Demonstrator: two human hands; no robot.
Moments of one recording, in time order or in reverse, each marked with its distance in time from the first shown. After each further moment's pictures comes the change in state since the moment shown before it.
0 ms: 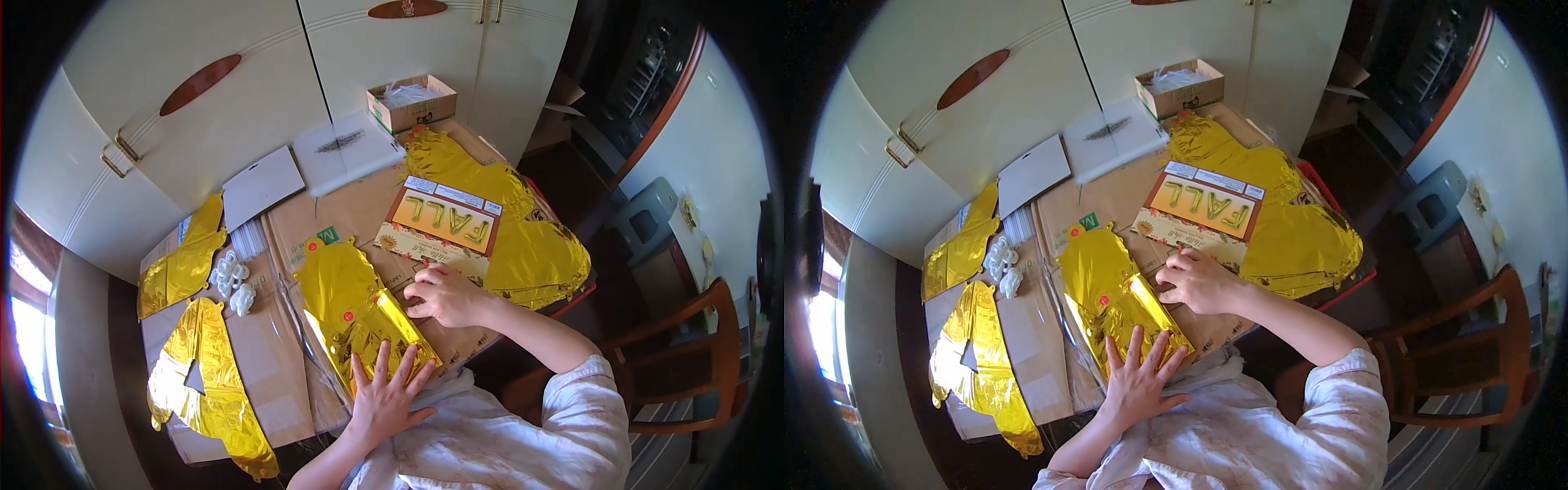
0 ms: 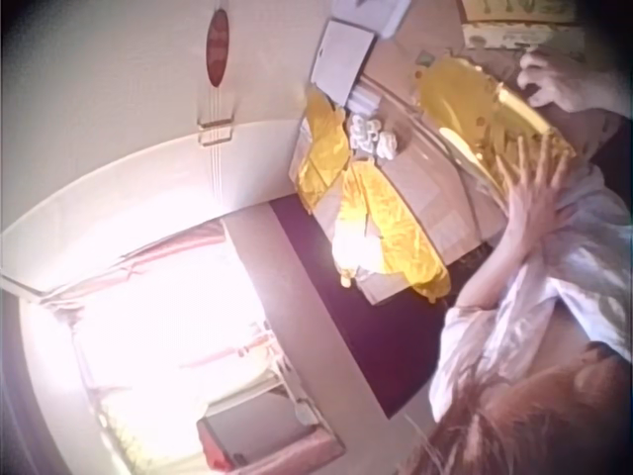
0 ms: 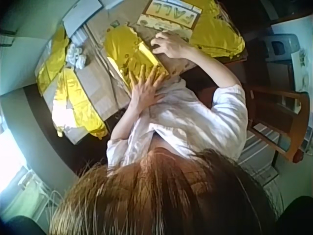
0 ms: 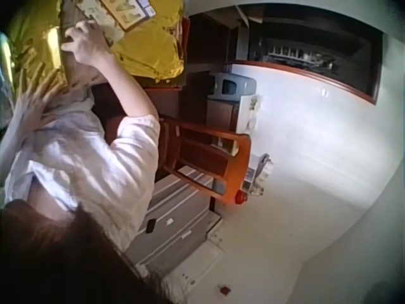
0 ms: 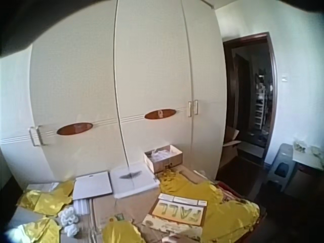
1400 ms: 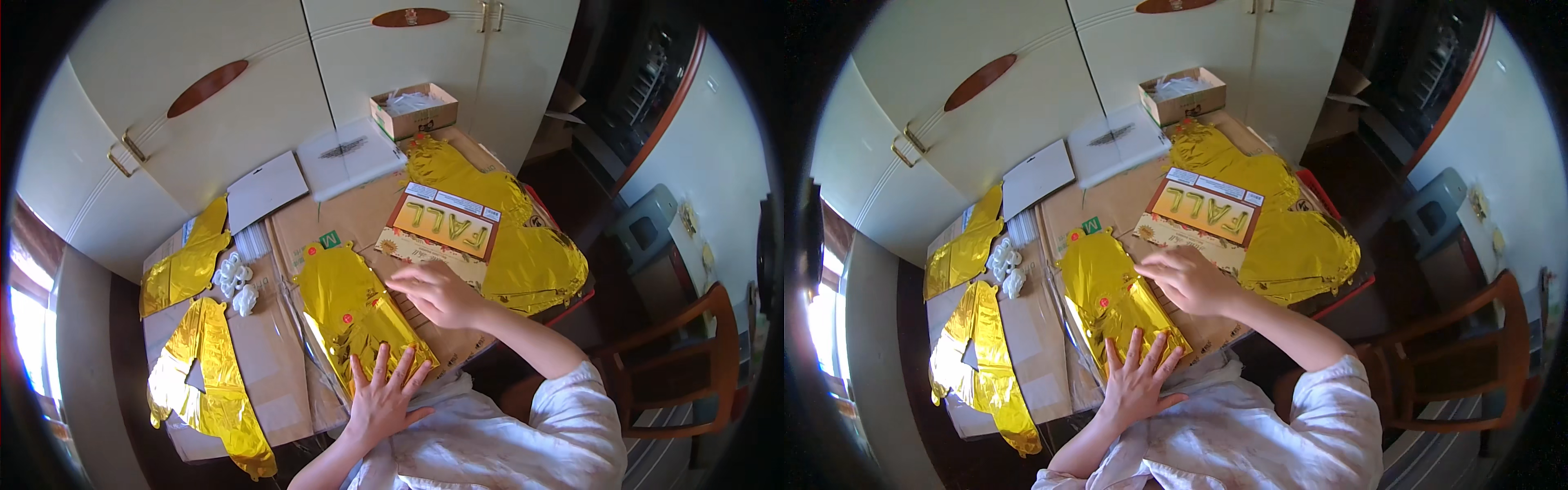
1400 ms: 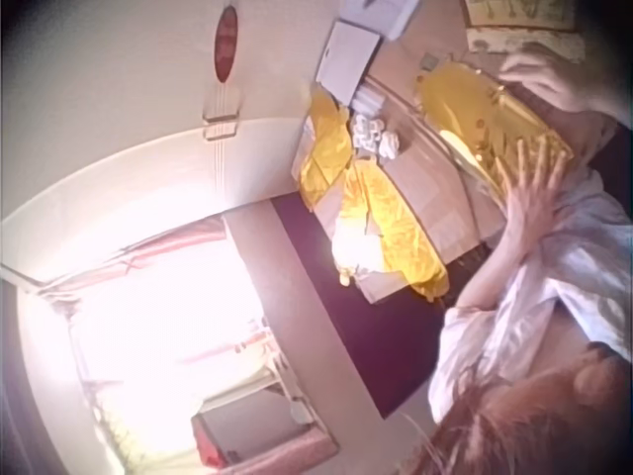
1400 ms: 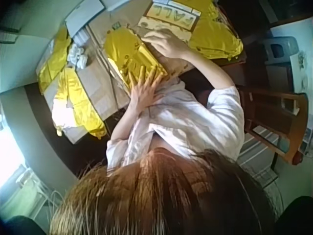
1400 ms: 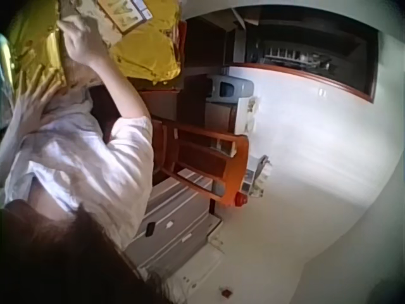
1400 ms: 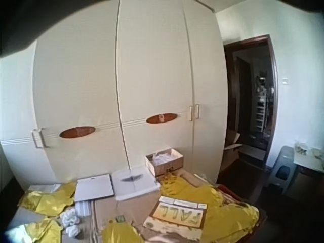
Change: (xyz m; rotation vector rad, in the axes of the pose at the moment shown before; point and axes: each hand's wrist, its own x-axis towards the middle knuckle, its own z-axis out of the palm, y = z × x) left_hand -0.002 -0.001 0.007 0.011 0.048 -0.016; right_hand 0.025 -0.014 -0.017 0.223 0.278 0.150
